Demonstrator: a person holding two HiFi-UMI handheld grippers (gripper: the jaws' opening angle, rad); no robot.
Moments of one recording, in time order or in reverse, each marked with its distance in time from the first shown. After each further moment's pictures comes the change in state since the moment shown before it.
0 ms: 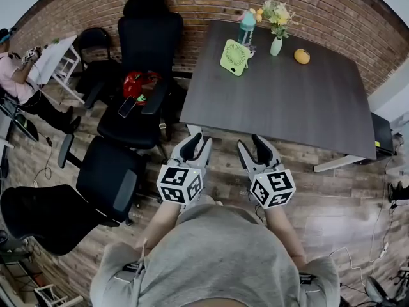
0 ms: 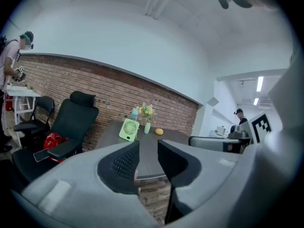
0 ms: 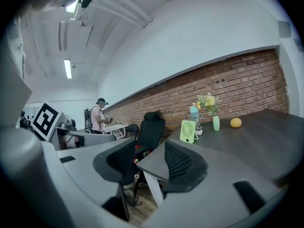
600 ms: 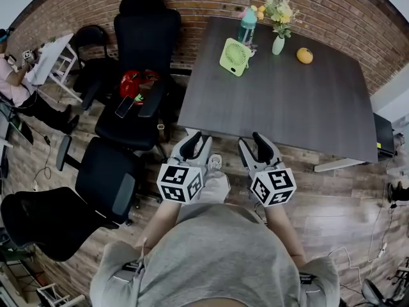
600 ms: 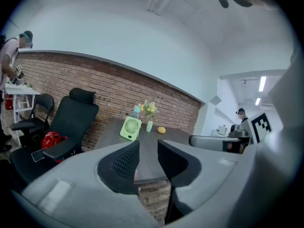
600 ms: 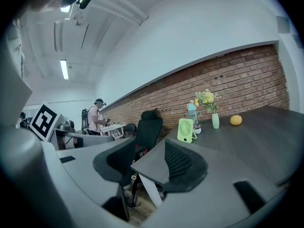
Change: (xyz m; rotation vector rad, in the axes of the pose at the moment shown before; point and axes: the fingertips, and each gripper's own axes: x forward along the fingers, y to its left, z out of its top) left arm 0.035 0.018 -0.002 -0.012 0.025 0.010; right arm 0.032 -0.027 -0.002 0.024 0.018 -0.010
